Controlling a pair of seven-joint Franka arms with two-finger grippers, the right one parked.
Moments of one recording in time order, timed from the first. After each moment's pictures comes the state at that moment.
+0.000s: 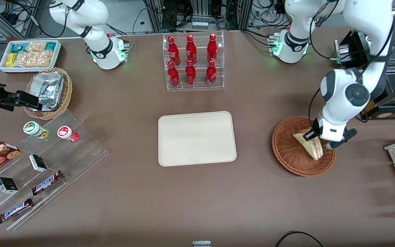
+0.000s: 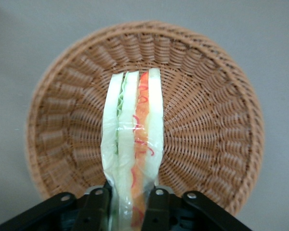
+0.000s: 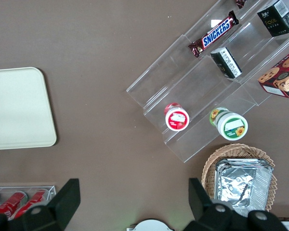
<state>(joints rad) -0.02 0.13 -0.06 -2.24 0.06 2.42 -0.65</state>
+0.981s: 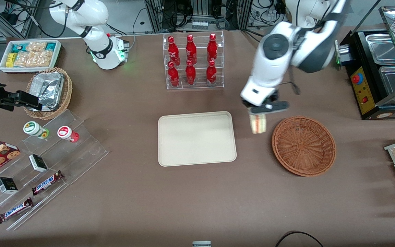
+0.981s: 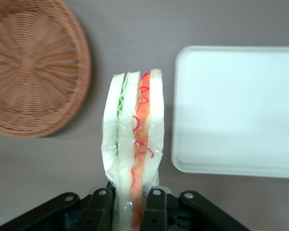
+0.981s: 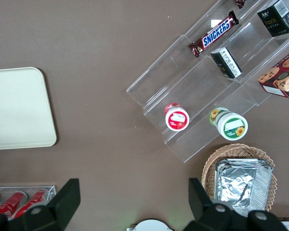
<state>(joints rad) -0.53 0.09 -0.11 -1.96 0.06 1.99 -0.74</state>
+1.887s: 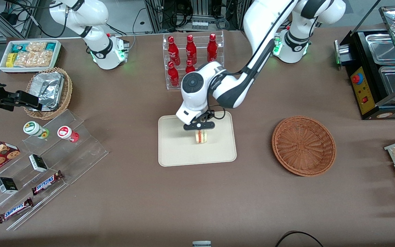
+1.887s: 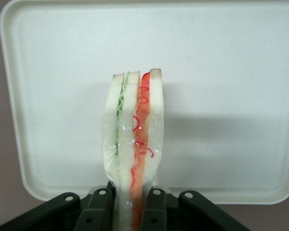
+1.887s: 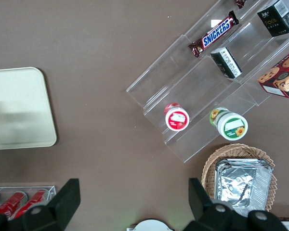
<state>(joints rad) -0.77 0.67 -0.11 -1.51 0.06 2.14 -0.94</state>
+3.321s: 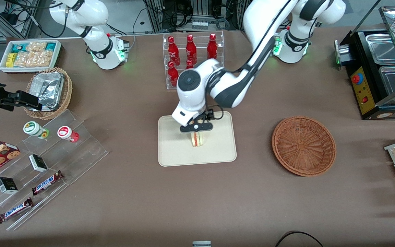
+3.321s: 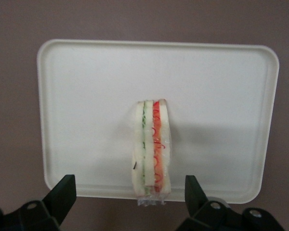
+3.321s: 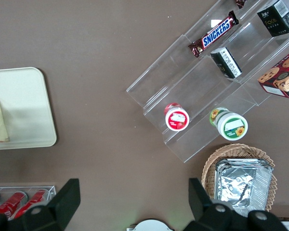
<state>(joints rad) -0.74 0.59 -0.08 -1.38 0.06 1.94 -0.95</state>
